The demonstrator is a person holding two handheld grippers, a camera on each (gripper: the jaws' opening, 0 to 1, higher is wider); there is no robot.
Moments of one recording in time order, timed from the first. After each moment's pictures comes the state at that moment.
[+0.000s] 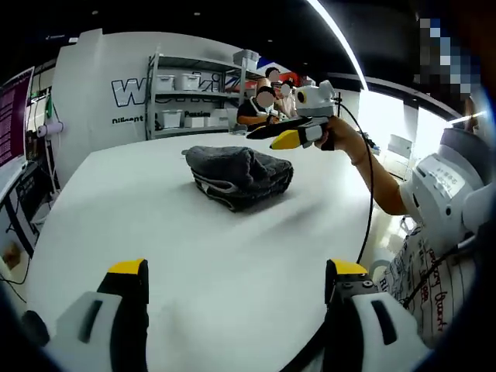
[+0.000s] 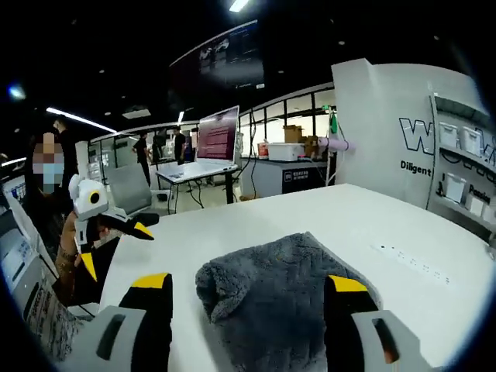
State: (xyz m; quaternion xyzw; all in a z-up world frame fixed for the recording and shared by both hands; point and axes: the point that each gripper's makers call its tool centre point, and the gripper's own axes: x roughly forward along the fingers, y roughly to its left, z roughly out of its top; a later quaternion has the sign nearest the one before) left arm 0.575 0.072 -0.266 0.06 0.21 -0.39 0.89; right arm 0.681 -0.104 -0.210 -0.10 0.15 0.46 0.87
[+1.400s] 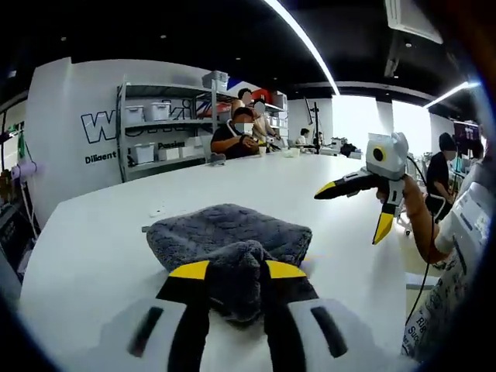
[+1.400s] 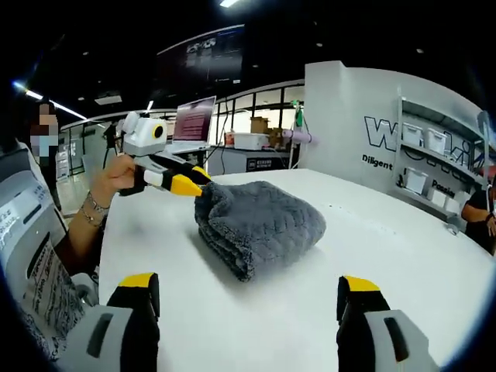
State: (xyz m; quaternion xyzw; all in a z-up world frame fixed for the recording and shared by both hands) left arm 0.685 -0.036 -0.221 0.09 0.12 -0.45 0.88; right arm 0.610 -0.198 -0.243 -0.10 0.17 0.37 0.91
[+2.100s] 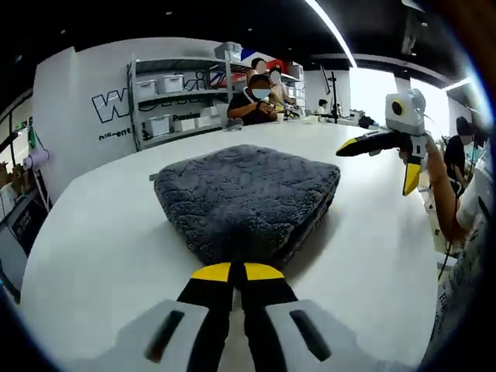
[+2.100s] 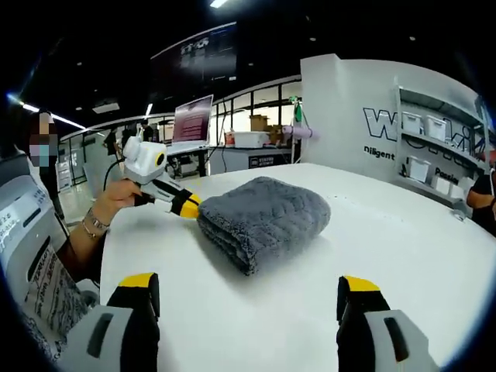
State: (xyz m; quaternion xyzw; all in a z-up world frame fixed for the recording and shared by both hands) left arm 0.693 -0.014 -0.286 0.14 0.19 -0.40 0.89; right arm 0.612 -0.194 -0.259 -0.07 0.18 0.37 0.91
